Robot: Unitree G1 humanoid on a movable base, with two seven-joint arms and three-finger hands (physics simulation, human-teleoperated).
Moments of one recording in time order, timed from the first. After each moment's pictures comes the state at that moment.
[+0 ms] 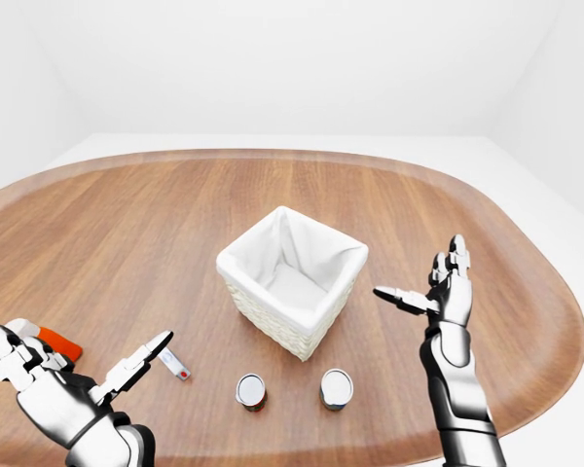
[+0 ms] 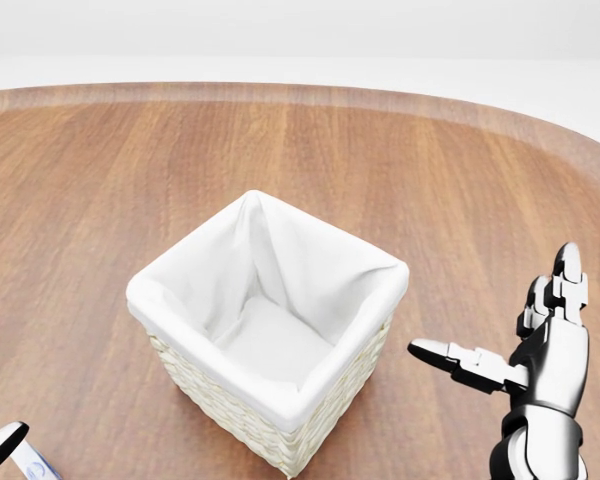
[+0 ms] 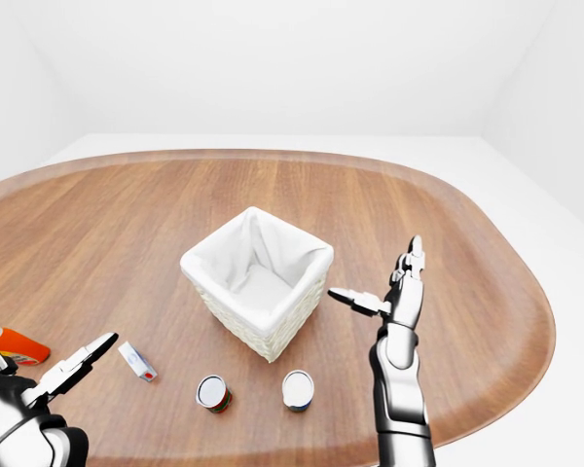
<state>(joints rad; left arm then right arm) 0.34 -0.17 0.37 -0.46 0.05 -0.09 0.42 -0.05 -0.05 -0.17 0.03 0.12 -0.05 -0.24</state>
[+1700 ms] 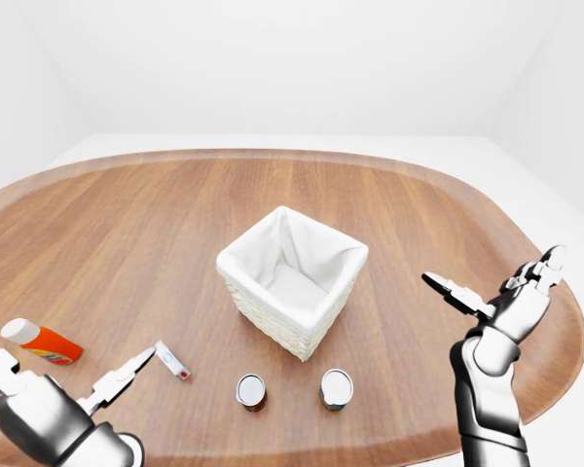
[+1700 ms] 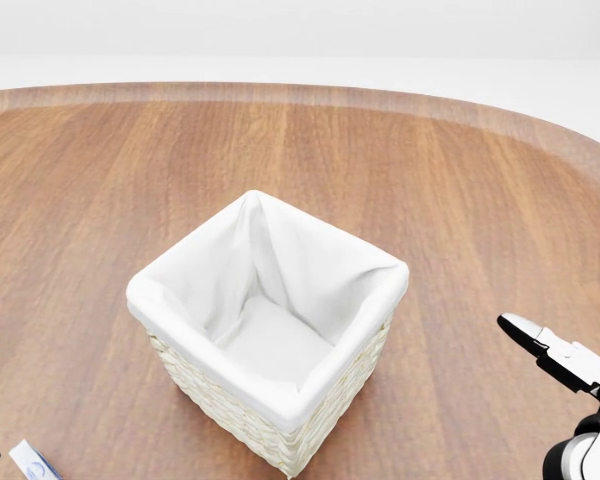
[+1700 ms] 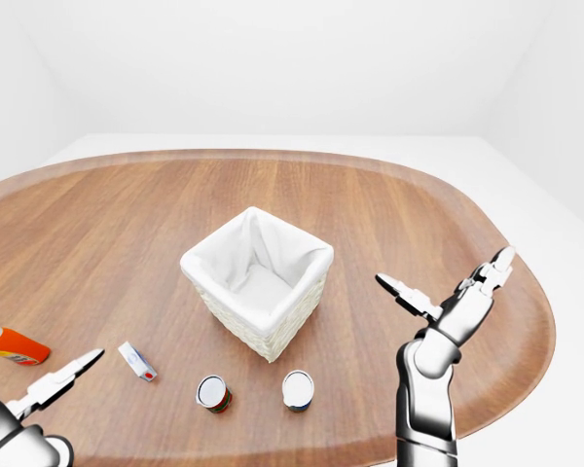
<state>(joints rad) 0.36 -0.17 0.43 -0.46 0.52 -0.09 0.52 -0.01 -0.06 -0.31 -0.11 0.03 -0.09 -0.52</state>
